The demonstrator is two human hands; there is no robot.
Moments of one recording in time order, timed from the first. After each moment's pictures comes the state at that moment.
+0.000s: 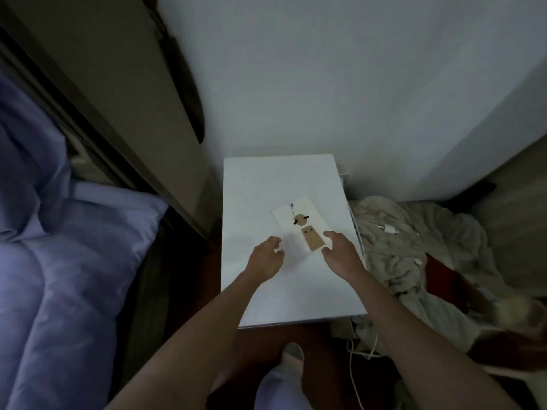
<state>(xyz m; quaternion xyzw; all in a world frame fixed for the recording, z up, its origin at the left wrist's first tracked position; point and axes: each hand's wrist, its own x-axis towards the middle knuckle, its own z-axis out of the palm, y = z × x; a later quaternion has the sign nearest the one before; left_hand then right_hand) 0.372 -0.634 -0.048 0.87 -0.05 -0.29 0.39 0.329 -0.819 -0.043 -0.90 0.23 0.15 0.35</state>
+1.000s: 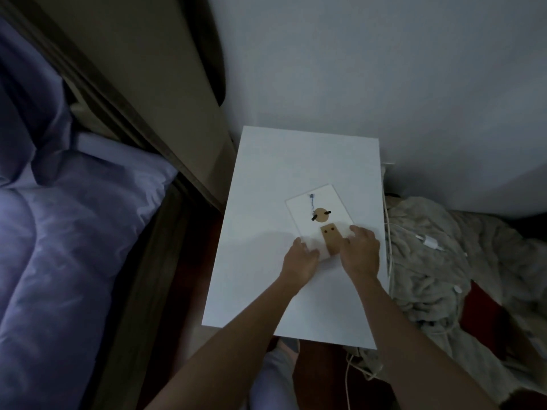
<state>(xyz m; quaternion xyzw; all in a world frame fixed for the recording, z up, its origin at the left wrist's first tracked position) 0.384 -0.719 -0.103 0.77 0.18 -0.33 0.51 0.386 -0.851 -0.123 -0.90 0.29 0.06 0.33</state>
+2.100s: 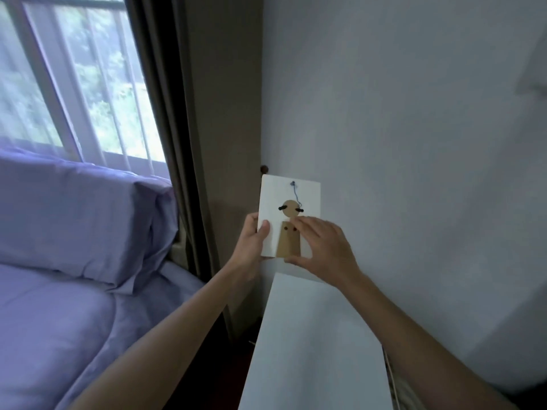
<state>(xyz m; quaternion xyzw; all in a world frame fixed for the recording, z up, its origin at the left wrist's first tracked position) 0.442 -0.541 0.219 0.61 -0.01 0.02 0.79 0.448 -0.715 0.222 -0.92 -0.28 -0.26 0.06</state>
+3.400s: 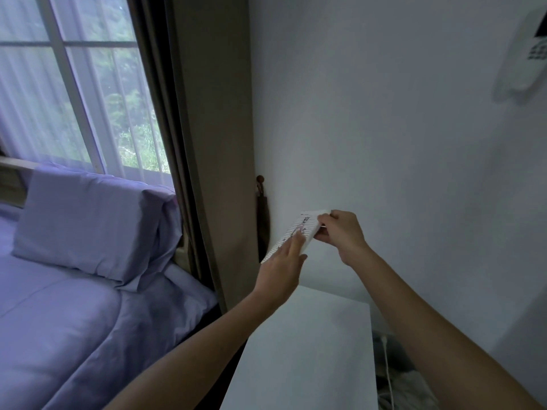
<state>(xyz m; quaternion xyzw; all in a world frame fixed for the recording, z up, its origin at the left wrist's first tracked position) 0.385 -0.652 0.204 0.93 -0.14 0.24 0.25 0.450 -0.782 0.272 -0.72 0.02 -0.03 0.69</state>
